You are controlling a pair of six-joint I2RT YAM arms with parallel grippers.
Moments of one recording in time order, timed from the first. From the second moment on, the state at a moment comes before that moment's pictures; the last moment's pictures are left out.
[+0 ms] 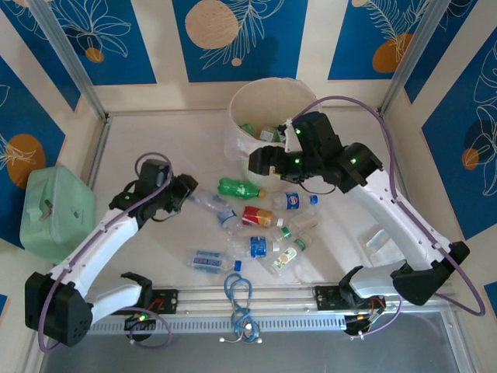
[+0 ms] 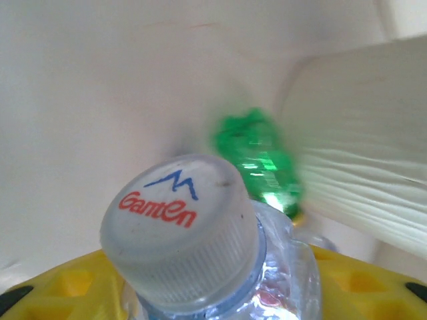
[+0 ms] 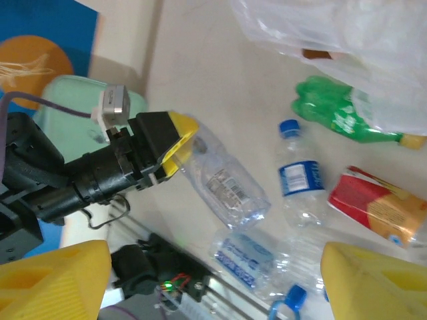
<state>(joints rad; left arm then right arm) -0.36 1.08 0.85 -0.49 0.20 -1.10 0.64 1.32 1.59 -0.97 -0.35 0.74</state>
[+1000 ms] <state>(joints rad) -0.36 1.28 0.92 0.77 0.83 -1.41 0.68 1.50 1.79 -0.83 -0.71 0.80</state>
